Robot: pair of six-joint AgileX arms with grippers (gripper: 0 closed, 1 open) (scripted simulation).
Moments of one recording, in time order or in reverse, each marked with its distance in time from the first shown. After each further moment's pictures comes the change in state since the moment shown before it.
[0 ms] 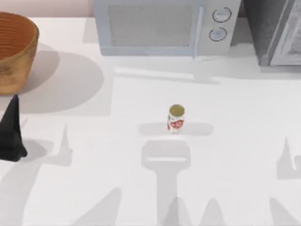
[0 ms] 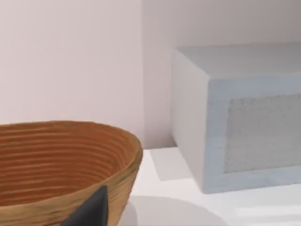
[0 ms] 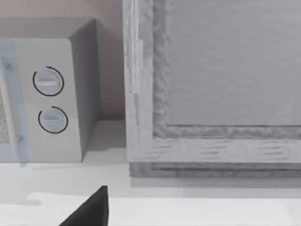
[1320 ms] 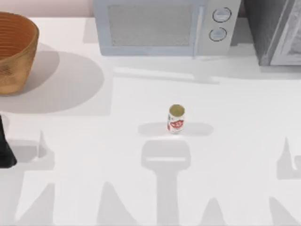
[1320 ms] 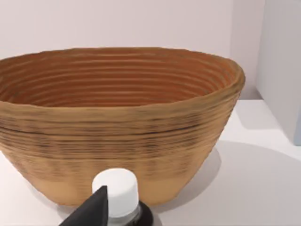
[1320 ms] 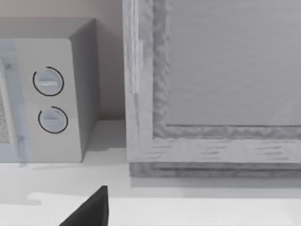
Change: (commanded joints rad) left arm 0.157 0.103 -0.174 0.206 -0.037 0.019; right arm 0.000 0.000 0.000 0.000 0.000 0.000
